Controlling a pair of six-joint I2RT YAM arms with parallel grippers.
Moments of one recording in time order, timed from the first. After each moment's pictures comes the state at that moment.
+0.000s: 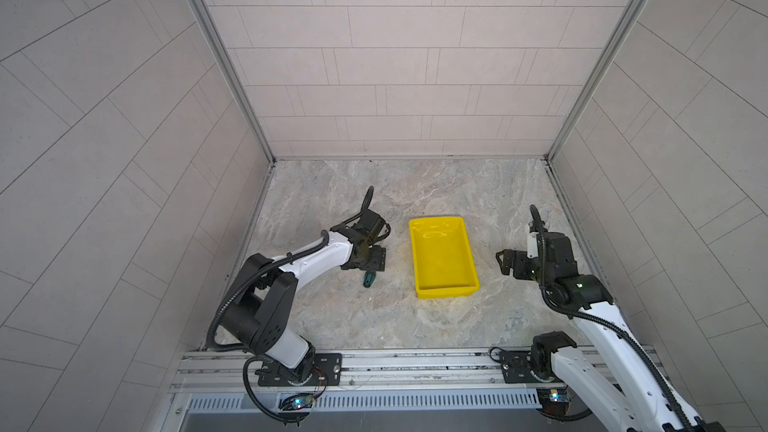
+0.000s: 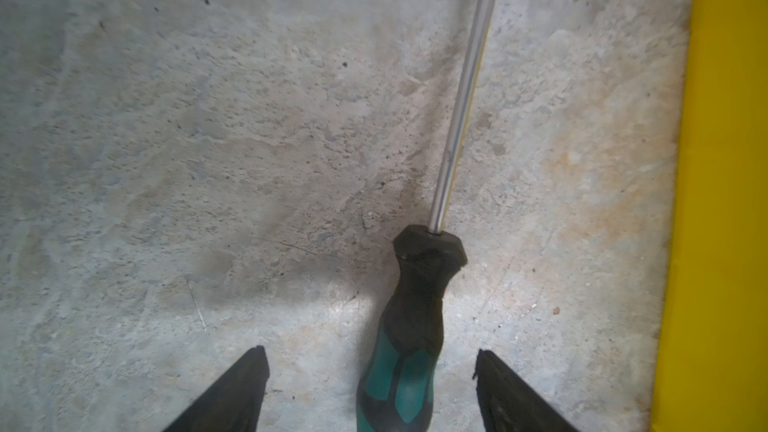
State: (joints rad) left arm -0.57 1.57 0.93 -0.67 -0.08 -0.48; right arm 0.11 0.74 0.59 -0.67 0.06 0.22
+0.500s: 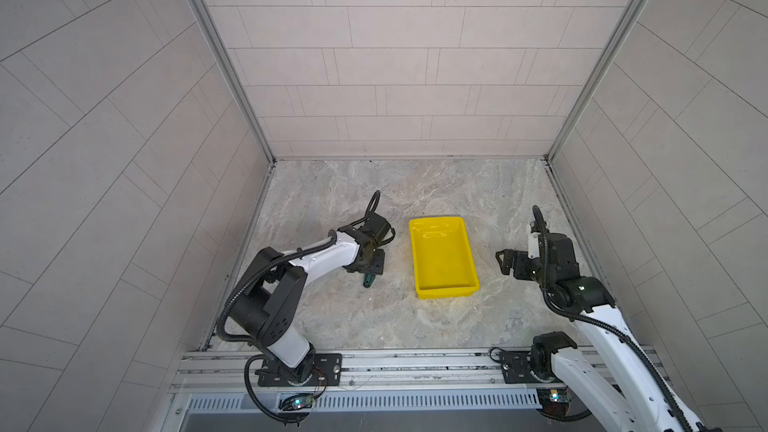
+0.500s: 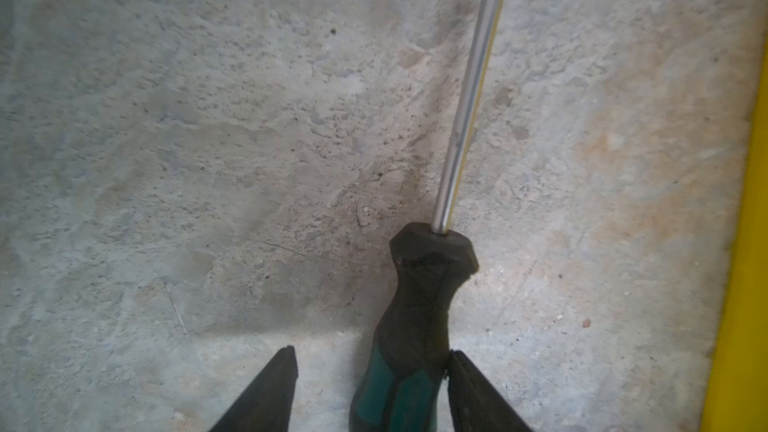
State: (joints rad) left arm -0.59 1.61 0.93 -0.67 -0.10 -0.50; right arm 0.11 0.71 0.59 -0.67 0.05 0.24
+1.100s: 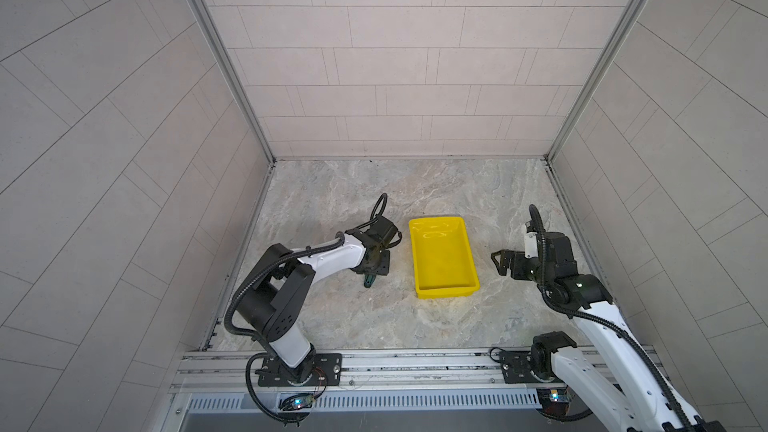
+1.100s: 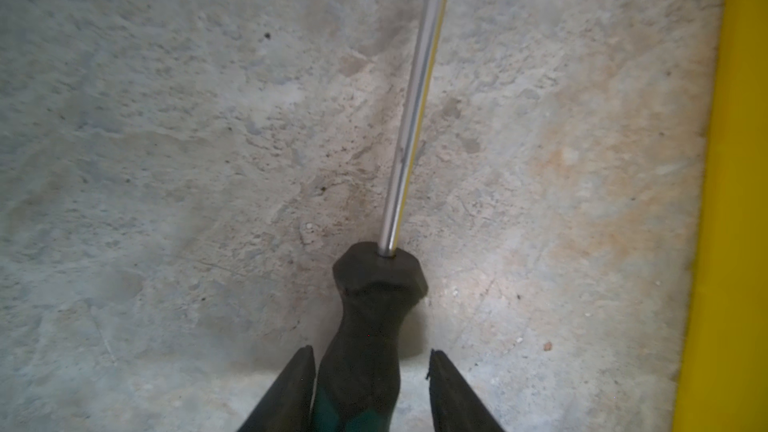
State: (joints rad) left arm -0.64 1.65 0.92 -0.59 -0.11 -0.57; right arm 0.11 0.74 0.59 -0.65 -0.03 0.23
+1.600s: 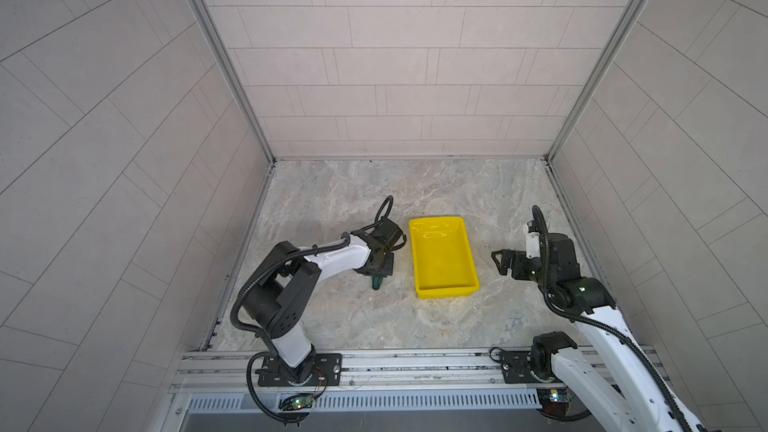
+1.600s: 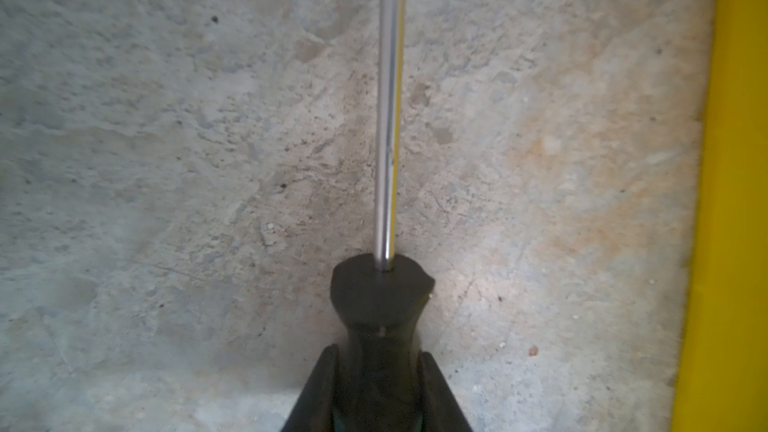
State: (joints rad) left arm -0.67 1.69 0.95 -0.60 -0.11 -0.57; right arm 0.11 0.69 0.58 -0.65 -0.02 0.24
